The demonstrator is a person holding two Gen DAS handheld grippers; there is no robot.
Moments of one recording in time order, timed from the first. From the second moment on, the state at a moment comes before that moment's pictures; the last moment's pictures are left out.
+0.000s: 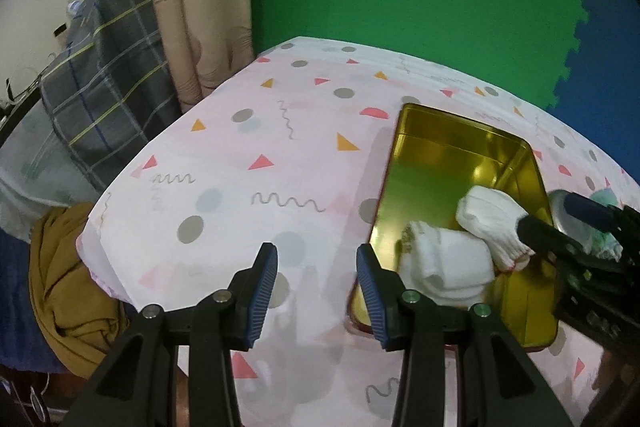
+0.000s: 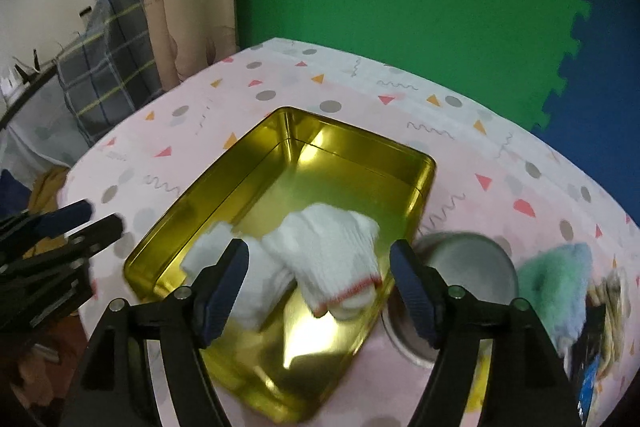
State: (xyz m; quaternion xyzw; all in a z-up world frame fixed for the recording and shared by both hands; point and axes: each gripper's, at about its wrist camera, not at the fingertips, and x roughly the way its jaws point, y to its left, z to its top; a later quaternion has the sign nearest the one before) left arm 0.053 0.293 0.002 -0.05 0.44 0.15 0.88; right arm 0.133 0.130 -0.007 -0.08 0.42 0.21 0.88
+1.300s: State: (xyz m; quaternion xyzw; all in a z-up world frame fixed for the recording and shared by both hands) left arm 0.045 0.096 0.005 0.07 0.46 -0.11 0.88; right arm 0.055 -0.186 -0.080 -0.06 0.45 0.00 0.89
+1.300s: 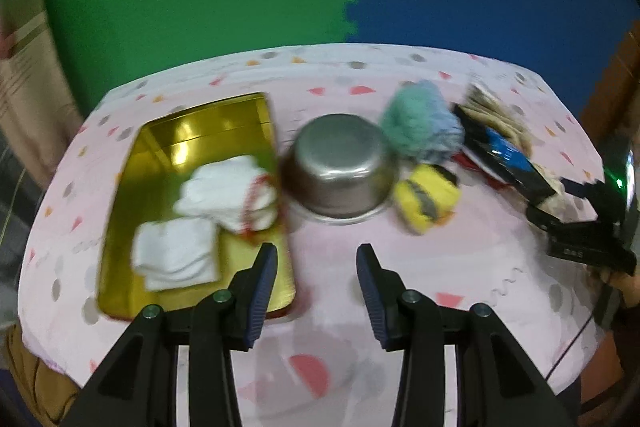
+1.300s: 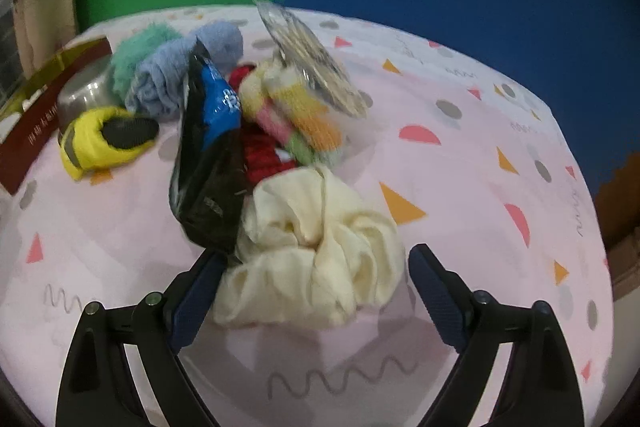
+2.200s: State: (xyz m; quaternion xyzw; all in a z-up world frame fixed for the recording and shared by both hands) left arm 0.085 -0.025 -0.028 0.18 0.49 -0.24 0.82; right arm 0.041 -0.230 -0.077 0.02 0.44 0.00 0.90
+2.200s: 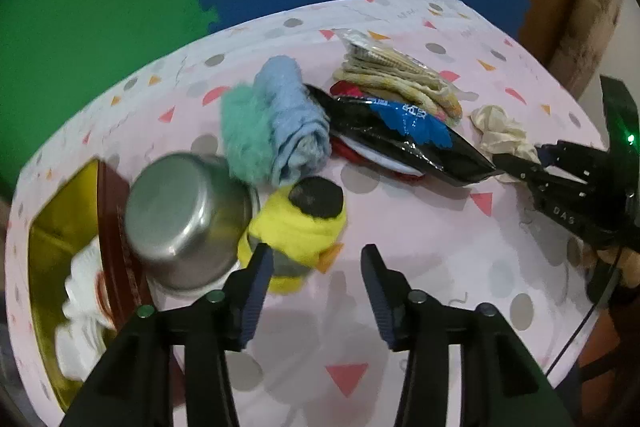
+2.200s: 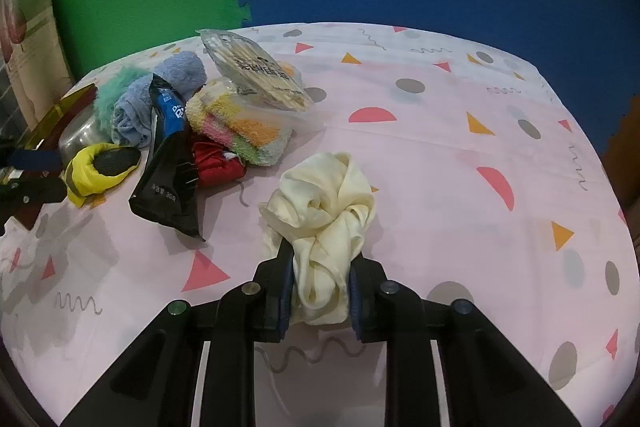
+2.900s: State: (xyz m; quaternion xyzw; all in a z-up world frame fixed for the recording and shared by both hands) left arm 0.098 -0.046 -0.049 0.18 0.52 -0.25 0.79; right arm 0.041 -0.232 -0.077 0.03 0.44 0.01 0.90
